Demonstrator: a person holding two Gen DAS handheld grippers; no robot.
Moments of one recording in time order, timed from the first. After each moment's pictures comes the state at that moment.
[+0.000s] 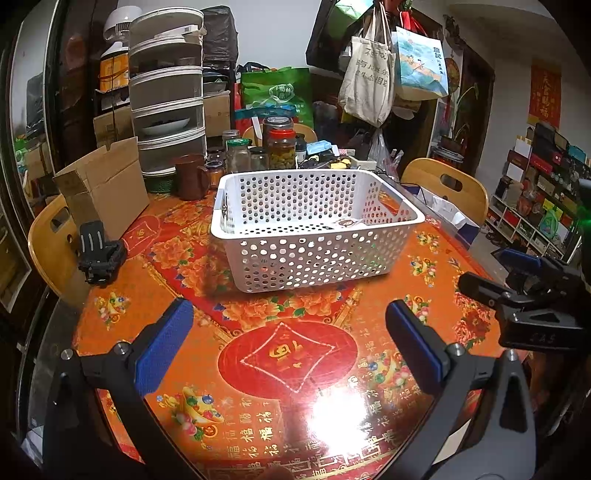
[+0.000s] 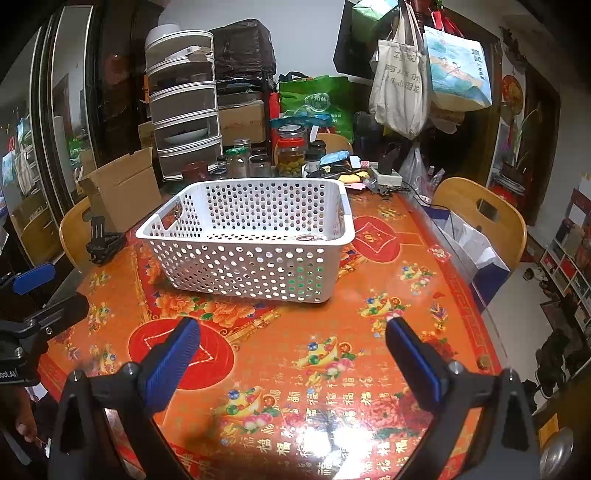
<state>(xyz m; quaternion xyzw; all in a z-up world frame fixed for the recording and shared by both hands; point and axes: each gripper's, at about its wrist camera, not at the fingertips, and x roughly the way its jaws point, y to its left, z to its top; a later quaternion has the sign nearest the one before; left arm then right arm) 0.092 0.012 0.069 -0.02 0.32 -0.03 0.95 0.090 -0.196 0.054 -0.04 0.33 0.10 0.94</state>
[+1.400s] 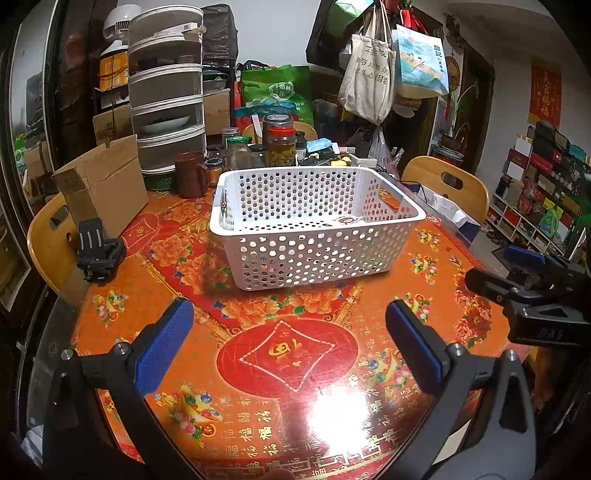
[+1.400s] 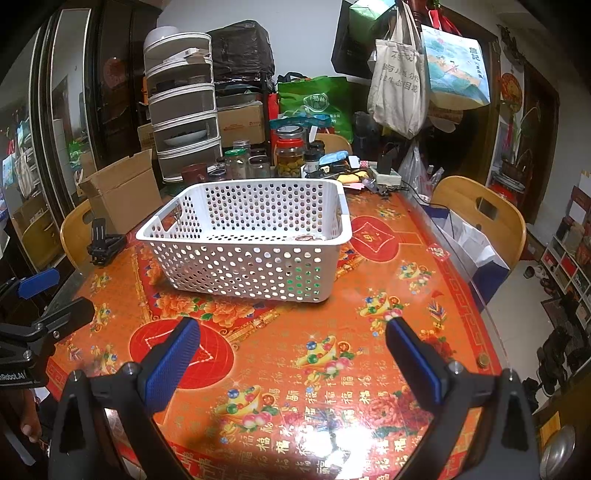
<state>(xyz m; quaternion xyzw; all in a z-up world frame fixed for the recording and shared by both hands) 0.094 0.011 0.061 -0.01 0.32 -0.03 0.95 0.088 -0.197 0.056 -0.04 0.33 0.10 0.94</state>
